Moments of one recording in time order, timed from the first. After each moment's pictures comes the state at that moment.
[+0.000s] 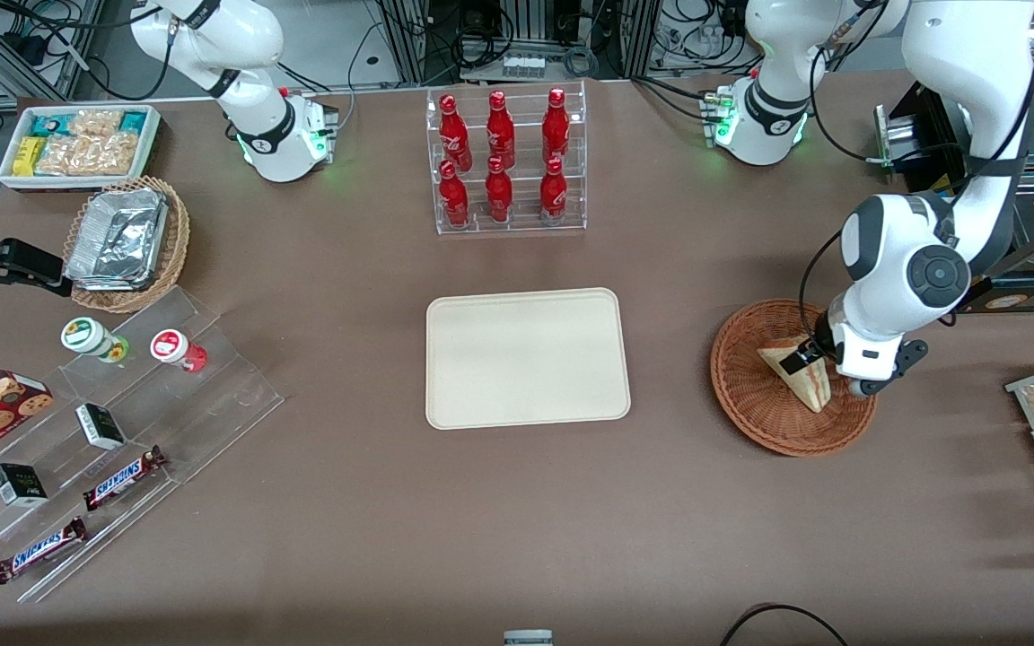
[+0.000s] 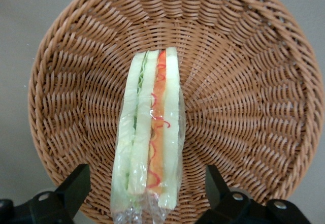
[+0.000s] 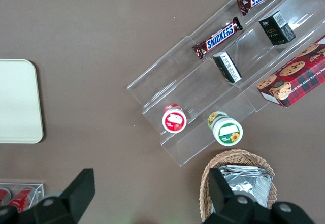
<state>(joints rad) 0.03 0.24 -0.11 -2.19 0.03 2.35 -0.70</state>
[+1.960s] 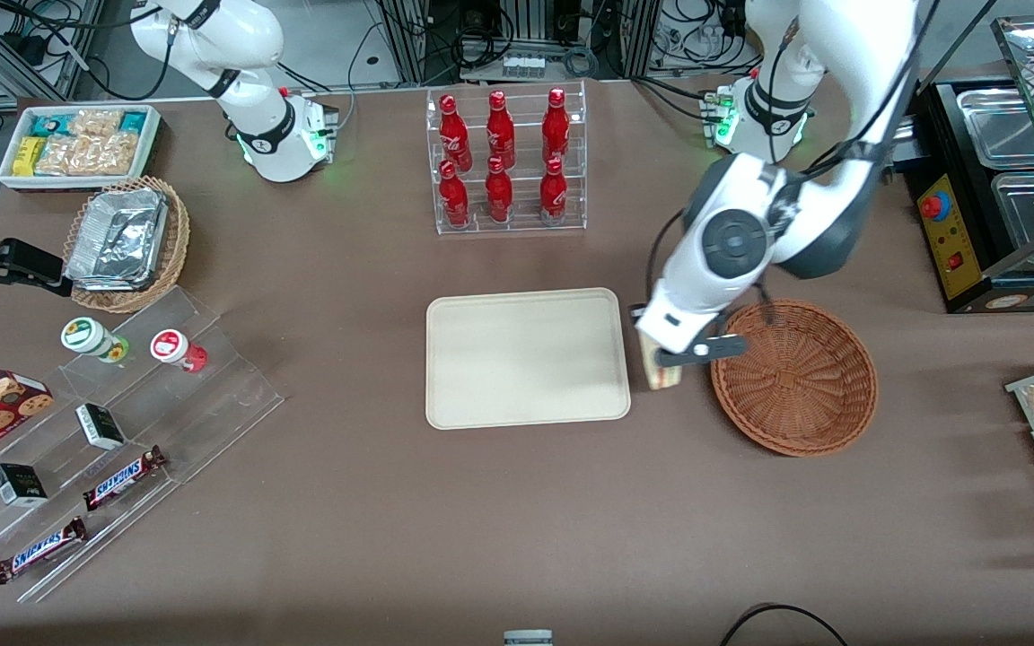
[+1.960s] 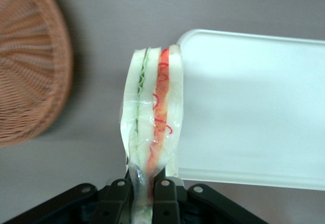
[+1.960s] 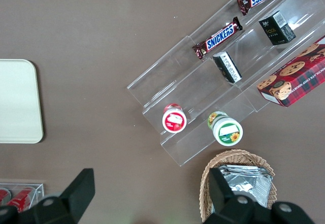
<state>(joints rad) -0.29 0.35 -0.29 -1.79 -0.02 2.00 -0.67</state>
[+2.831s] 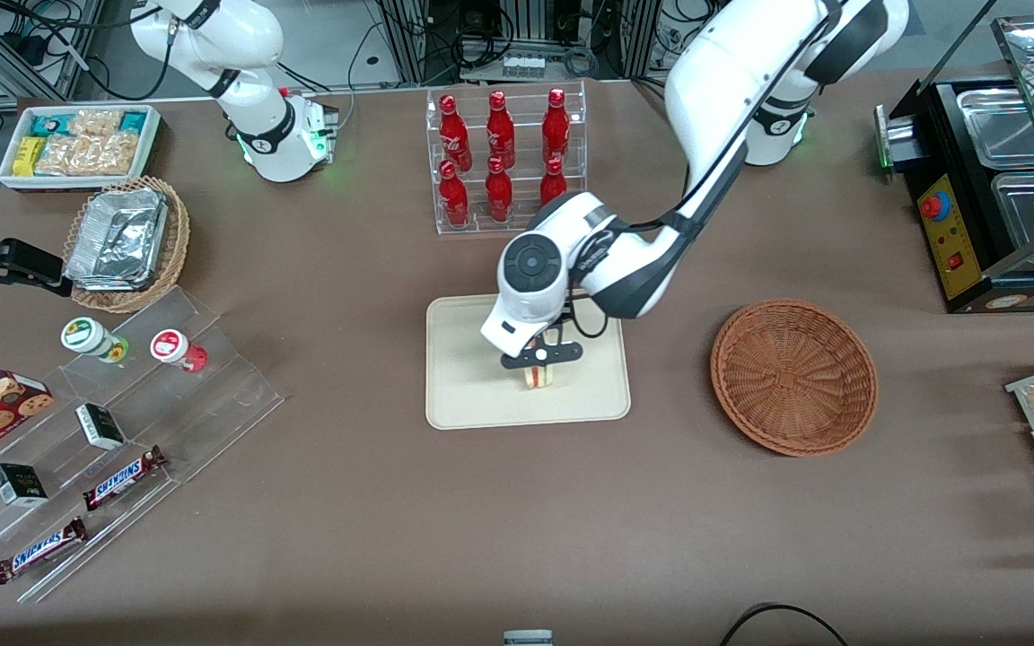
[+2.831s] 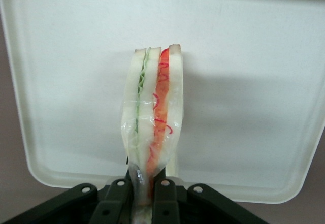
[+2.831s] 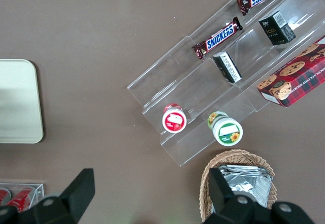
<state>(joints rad) -0.56 0.74 -0.30 -1.41 0.09 2.00 -0.96</state>
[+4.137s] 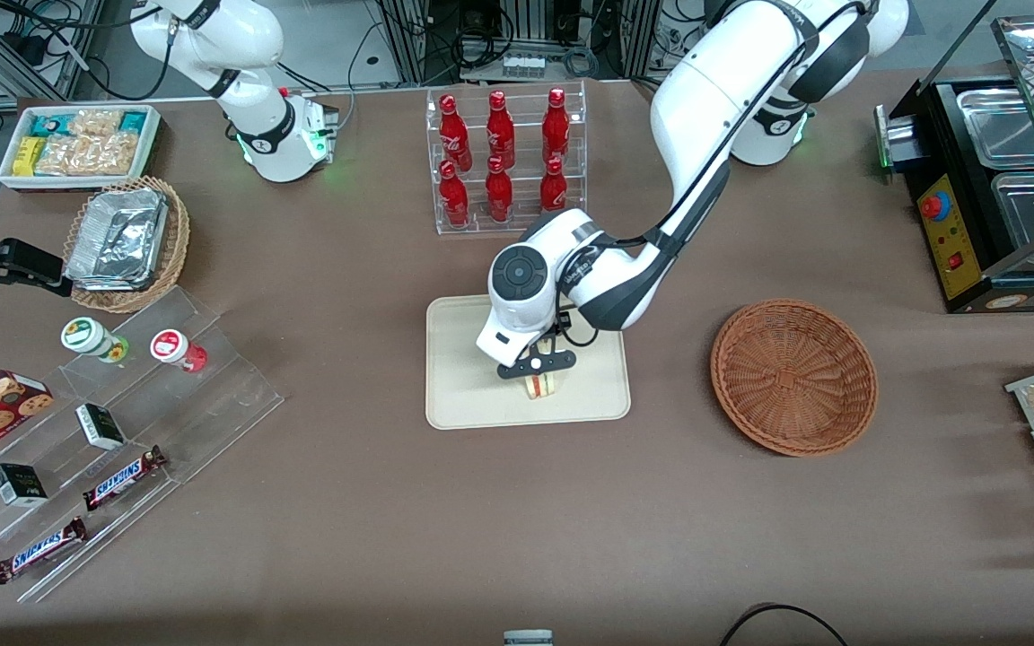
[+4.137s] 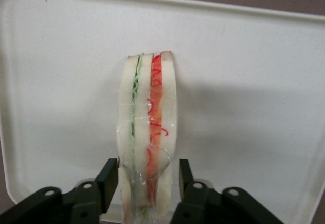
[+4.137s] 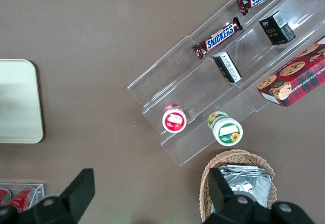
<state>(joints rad) -0.56 0.79 -0.30 -1.37 0.15 2.05 -1.03</state>
